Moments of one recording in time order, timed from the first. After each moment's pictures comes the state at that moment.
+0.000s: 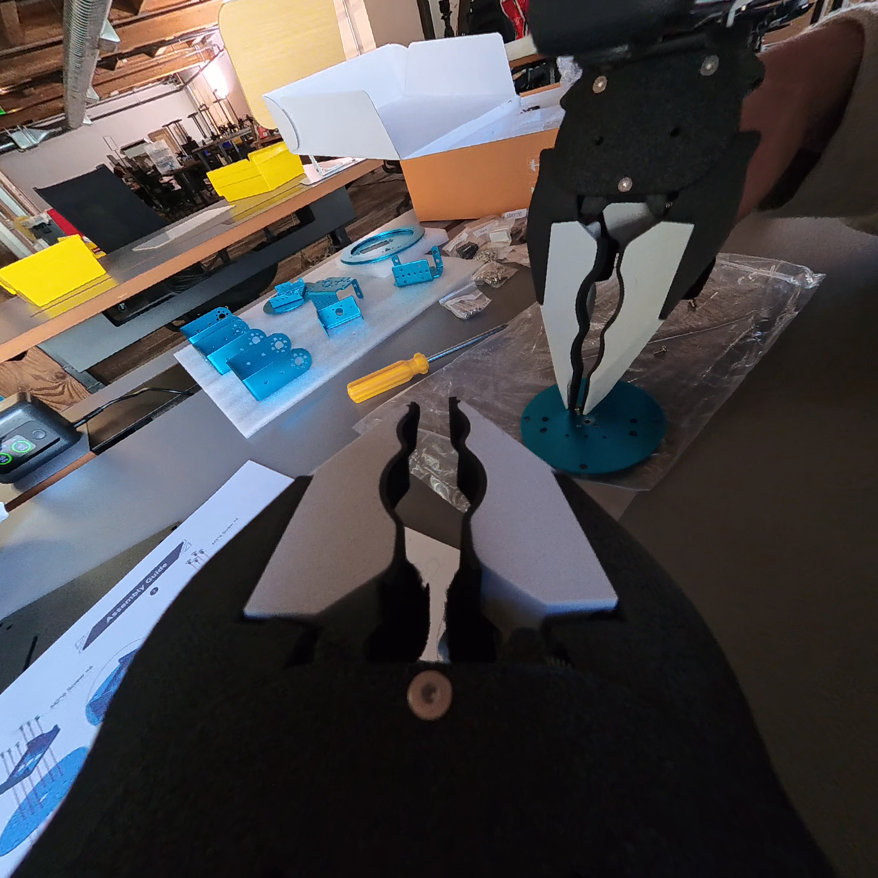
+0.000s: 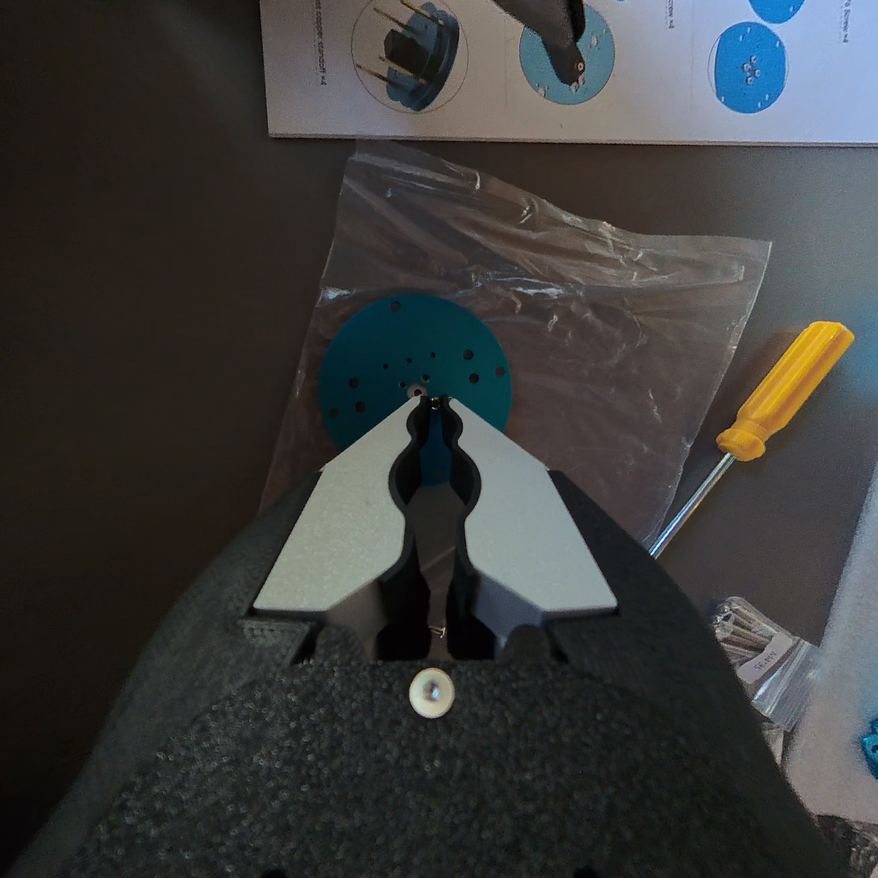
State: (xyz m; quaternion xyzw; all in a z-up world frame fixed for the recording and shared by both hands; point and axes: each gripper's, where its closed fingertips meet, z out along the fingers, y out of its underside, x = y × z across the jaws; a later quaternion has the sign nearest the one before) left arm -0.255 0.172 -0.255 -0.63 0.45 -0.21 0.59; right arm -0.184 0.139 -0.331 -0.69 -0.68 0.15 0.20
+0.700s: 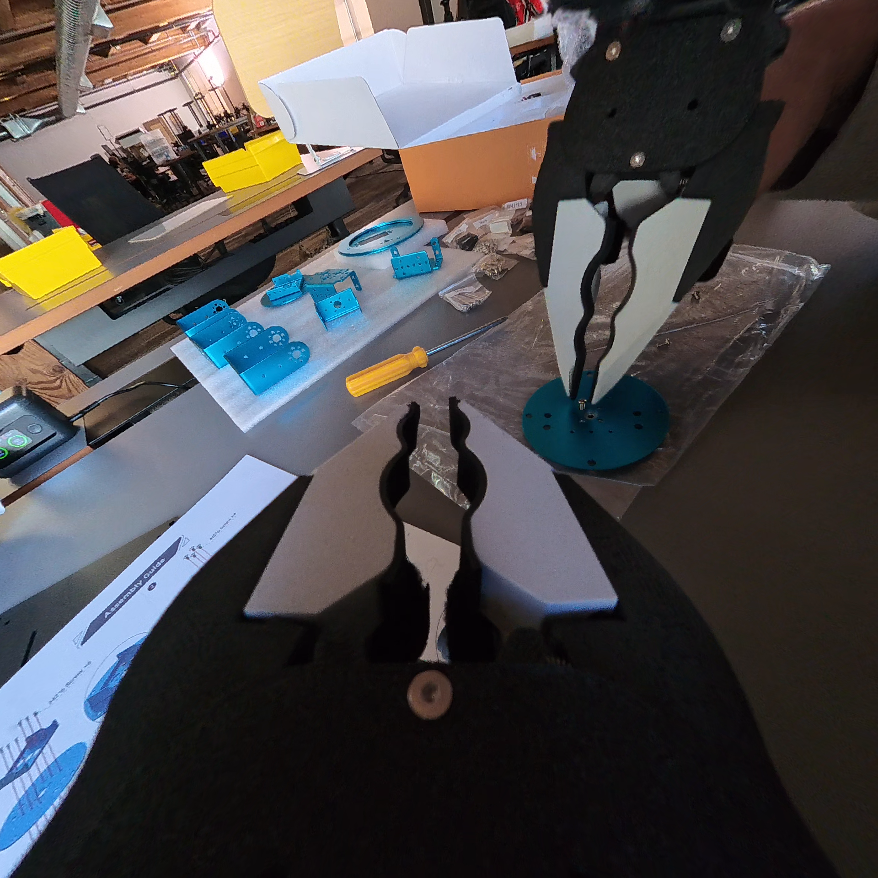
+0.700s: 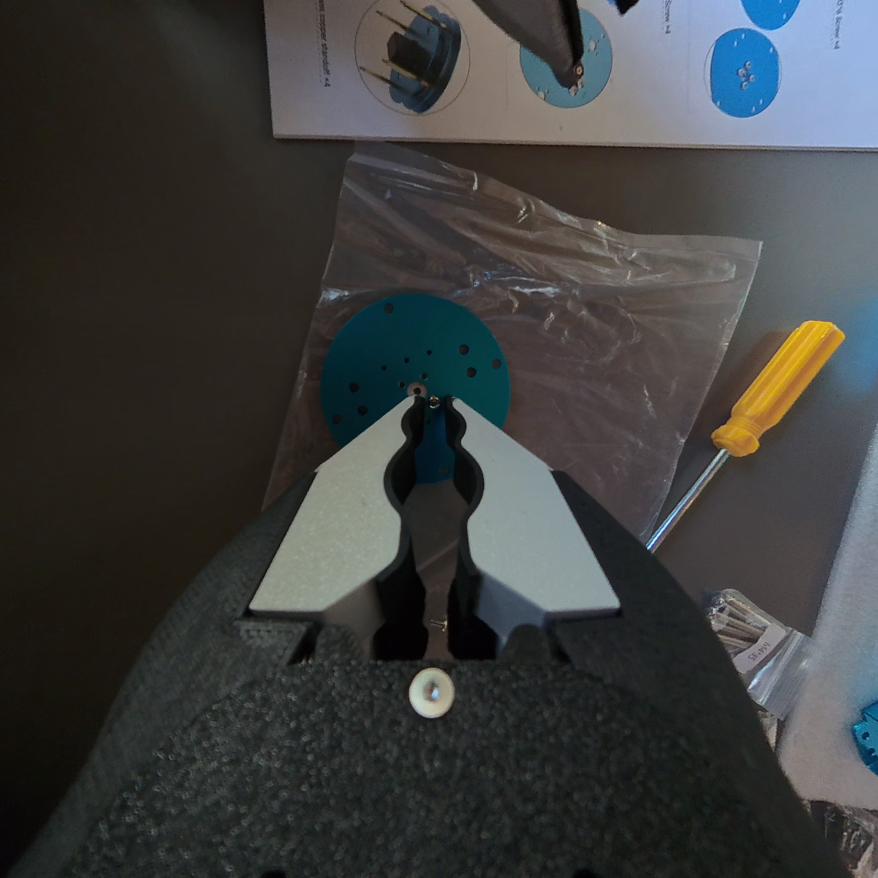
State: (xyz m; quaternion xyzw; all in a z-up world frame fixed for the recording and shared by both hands) left arm -0.255 0.173 -0.258 -0.64 0.46 -0.21 0.58; right arm -0.183 0.138 -0.328 -0.69 -0.68 0.14 0.21
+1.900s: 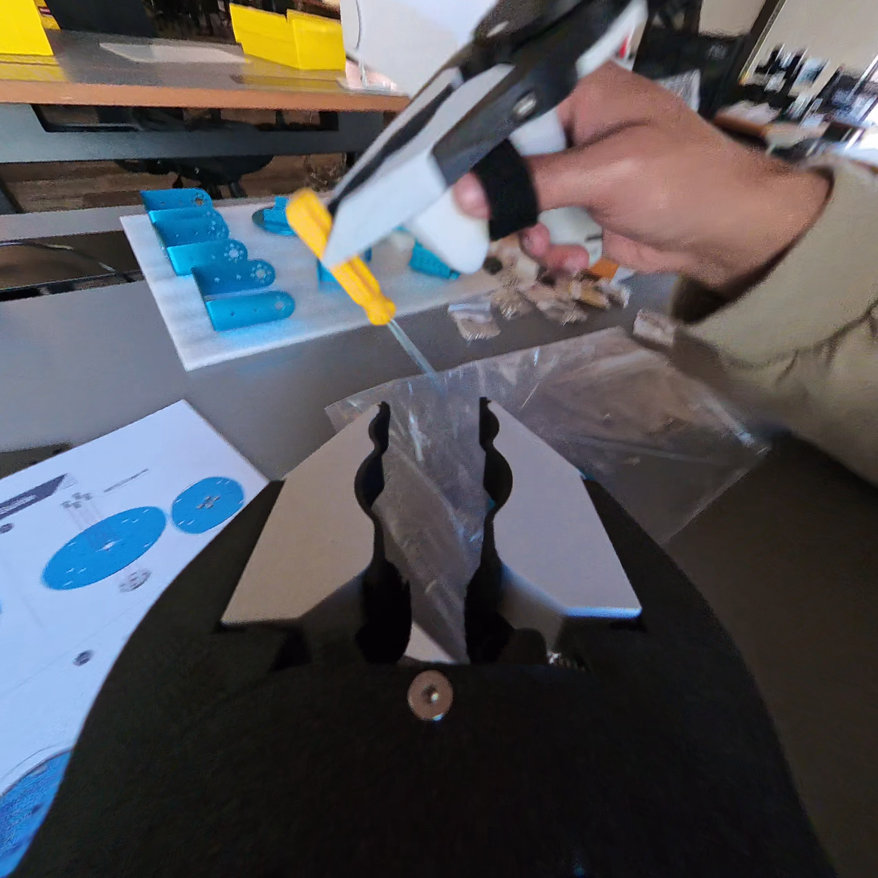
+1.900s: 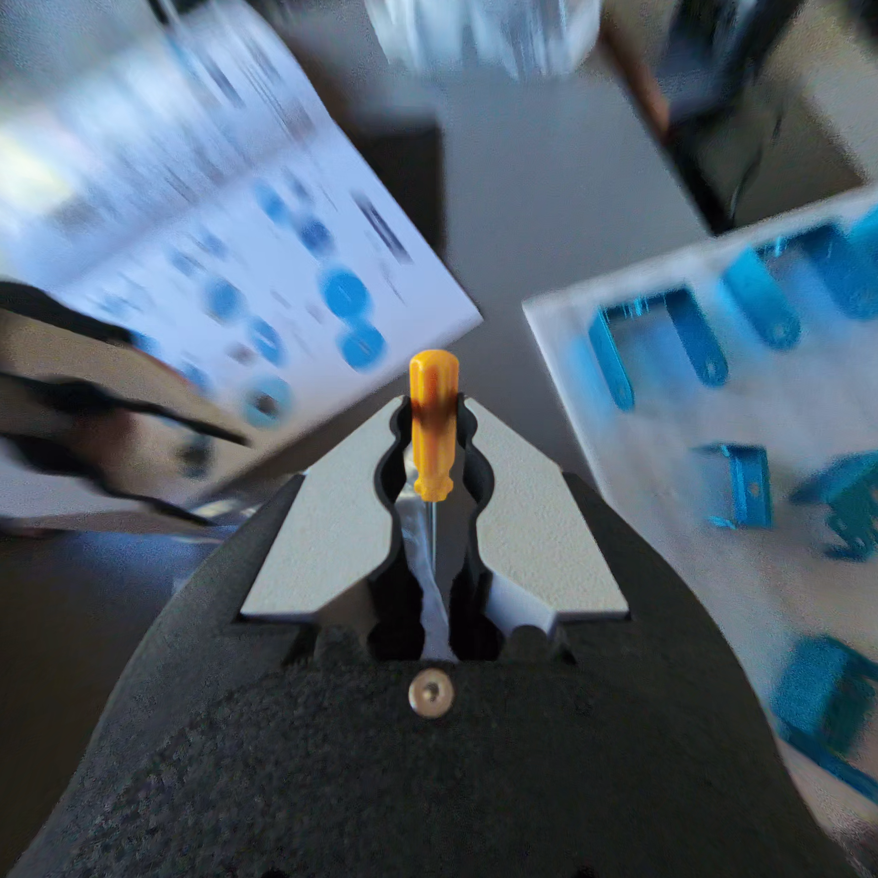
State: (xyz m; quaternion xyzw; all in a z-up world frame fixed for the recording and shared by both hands) left arm -0.235 0.193 -0.248 -0.74 0.31 -0.30 0.52; right arm -0.221 0.291 -0.241 -0.81 -0.42 0.24 0.34
